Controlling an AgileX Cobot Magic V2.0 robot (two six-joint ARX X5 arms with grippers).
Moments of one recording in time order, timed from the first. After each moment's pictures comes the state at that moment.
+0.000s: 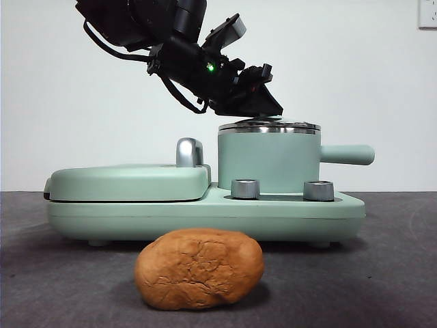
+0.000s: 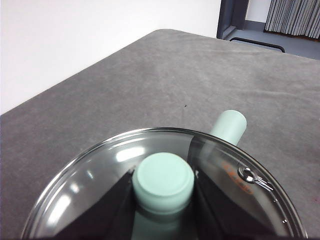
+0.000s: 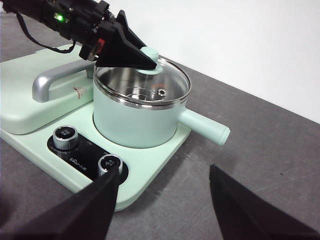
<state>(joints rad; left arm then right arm) -0.58 1.99 1.48 0.23 0.38 0.18 0.05 0.39 0.54 -0.41 -0.42 -0.28</state>
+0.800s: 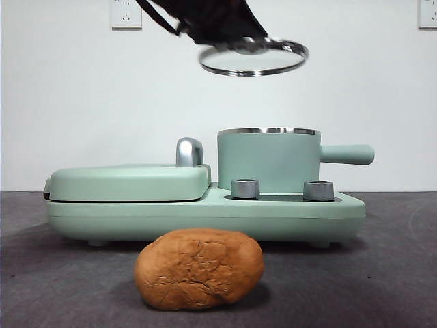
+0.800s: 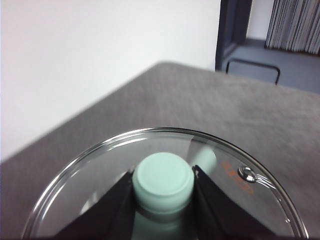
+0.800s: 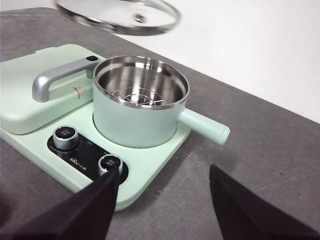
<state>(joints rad) -0.58 1.68 1.48 -0.06 0.38 0.16 0.05 0.39 0.54 -0.41 -0.42 -0.28</state>
